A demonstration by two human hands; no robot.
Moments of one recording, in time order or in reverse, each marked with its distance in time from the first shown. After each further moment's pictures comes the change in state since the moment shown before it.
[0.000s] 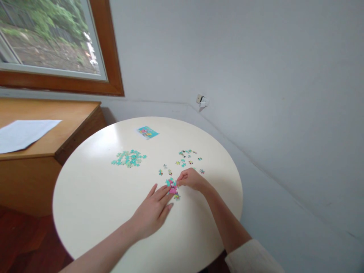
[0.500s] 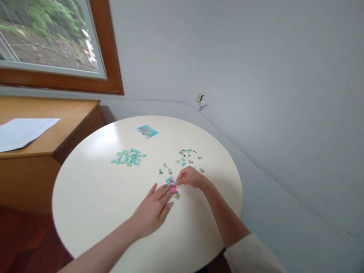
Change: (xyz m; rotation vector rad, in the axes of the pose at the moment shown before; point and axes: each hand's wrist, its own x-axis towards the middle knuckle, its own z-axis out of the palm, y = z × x) left_hand 0.000 0.001 -0.001 0.032 -0.037 -0.018; right_hand 0.007 -0.003 -0.003 -0.151 -0.055 0.055
